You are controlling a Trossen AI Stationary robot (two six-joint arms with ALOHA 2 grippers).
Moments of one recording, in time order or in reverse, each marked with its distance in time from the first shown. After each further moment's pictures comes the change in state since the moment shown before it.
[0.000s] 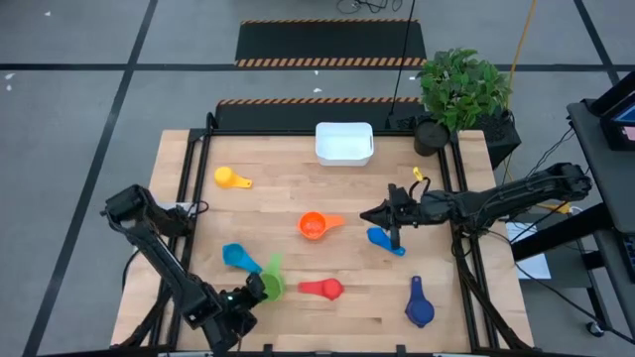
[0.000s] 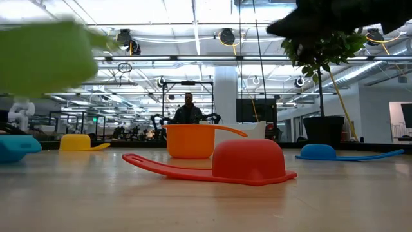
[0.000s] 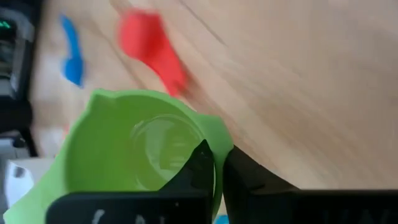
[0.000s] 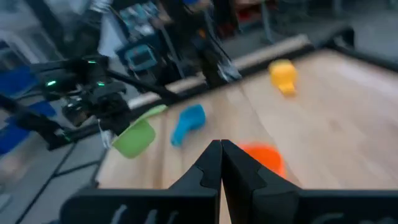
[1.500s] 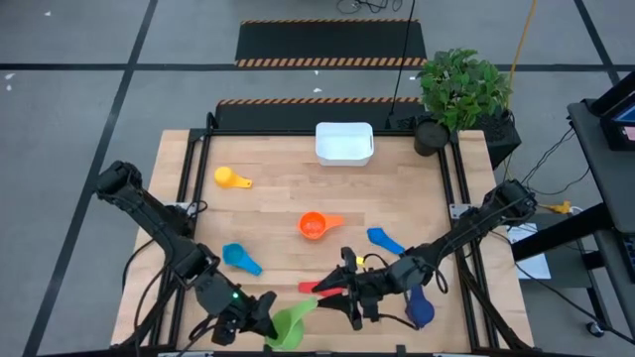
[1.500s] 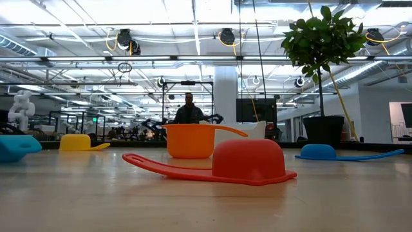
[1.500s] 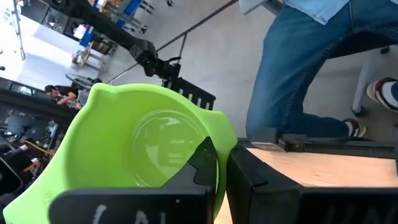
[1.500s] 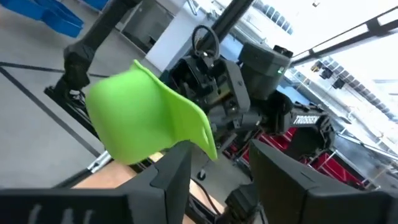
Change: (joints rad) left arm 0.190 -0.227 0.000 0.579 0.637 0.848; right arm 0.390 0.685 0.613 0.376 0.145 -1.068
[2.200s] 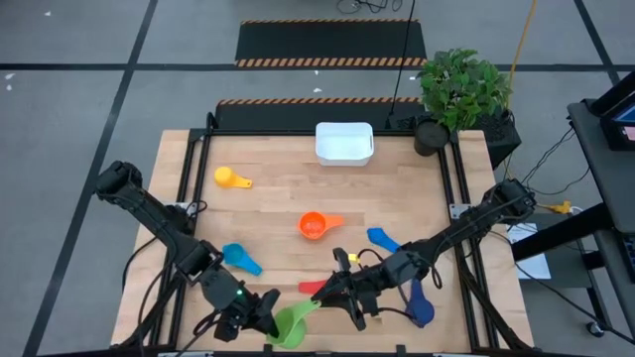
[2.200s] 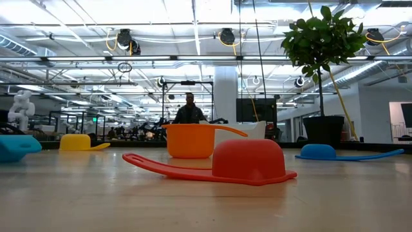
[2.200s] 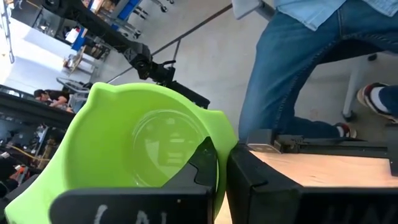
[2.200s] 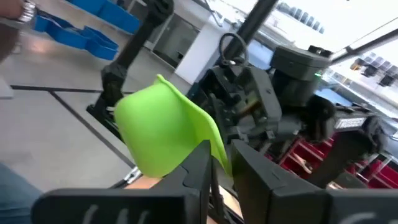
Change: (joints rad) left arm 0.039 0.000 0.000 -0.006 0.073 0.000; right arm -0.052 0.000 0.000 -0.036 -0.170 0.123
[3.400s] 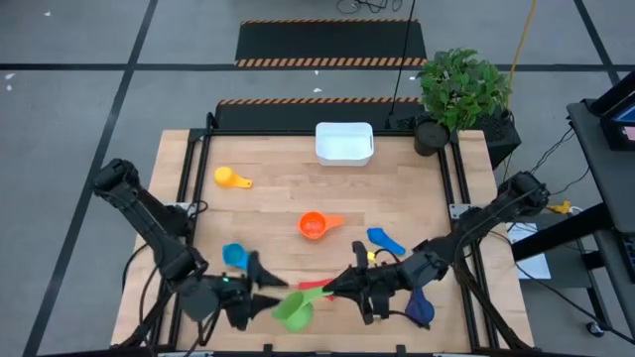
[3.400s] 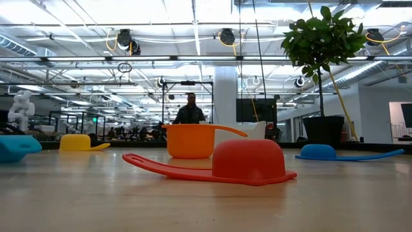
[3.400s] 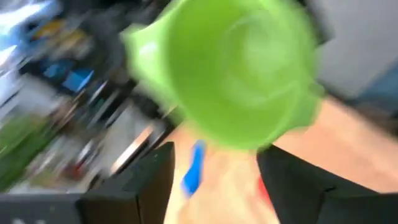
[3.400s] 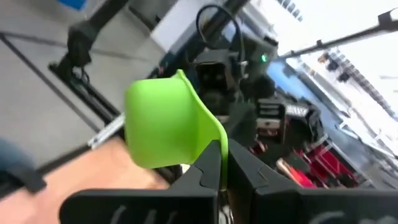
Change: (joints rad) left arm -0.125 -0.050 0.000 -0.059 -0.840 -0.493; right arm 0.074 -0.142 0.000 -0.214 0.246 -0.163
